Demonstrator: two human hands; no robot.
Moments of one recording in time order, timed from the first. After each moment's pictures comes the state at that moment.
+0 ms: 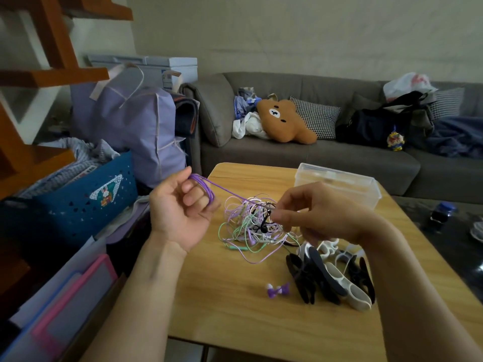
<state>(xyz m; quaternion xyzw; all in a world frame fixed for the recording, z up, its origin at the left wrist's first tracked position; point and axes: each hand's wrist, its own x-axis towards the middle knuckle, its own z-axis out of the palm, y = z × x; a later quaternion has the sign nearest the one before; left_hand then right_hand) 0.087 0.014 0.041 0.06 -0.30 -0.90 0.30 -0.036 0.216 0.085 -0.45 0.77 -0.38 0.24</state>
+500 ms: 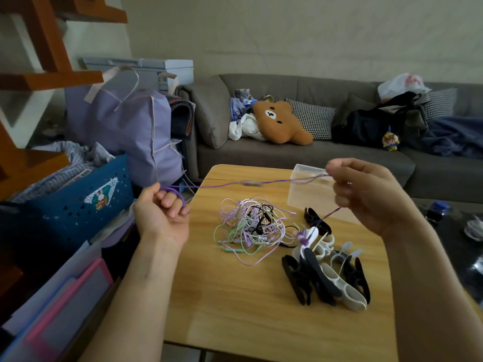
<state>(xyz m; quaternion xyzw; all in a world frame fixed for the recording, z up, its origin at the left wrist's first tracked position) 0.084 -0.006 0.026 0.20 -0.22 -0.86 0.42 -0.081 0.248 0.084 -0.25 0.64 -0.71 0.16</state>
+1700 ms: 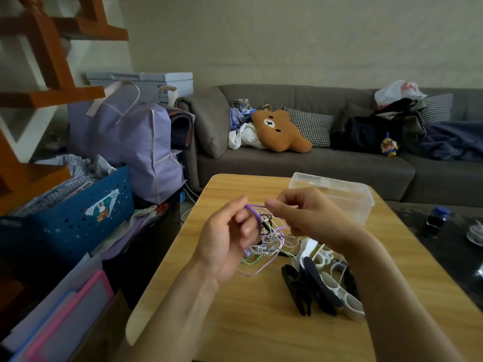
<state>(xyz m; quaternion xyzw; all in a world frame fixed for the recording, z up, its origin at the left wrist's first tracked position) 0.068 0.083 0.040 0.09 -0.45 -0.86 0.21 -0.050 0.206 0.069 -0.42 0.74 -0.50 0.17</state>
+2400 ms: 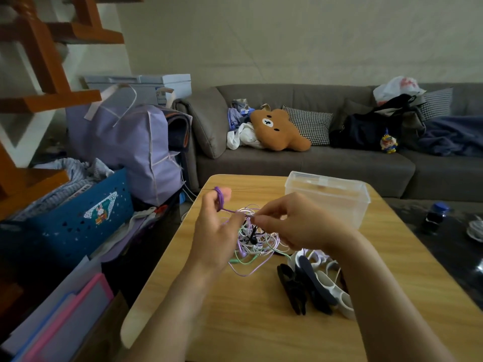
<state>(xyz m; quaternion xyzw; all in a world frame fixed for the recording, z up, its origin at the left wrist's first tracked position) 0.059 0.066 0.014 0.16 -0.74 -0.54 0.37 -0.041 0.205 0.073 -0.44 0.80 -0.37 0.17</state>
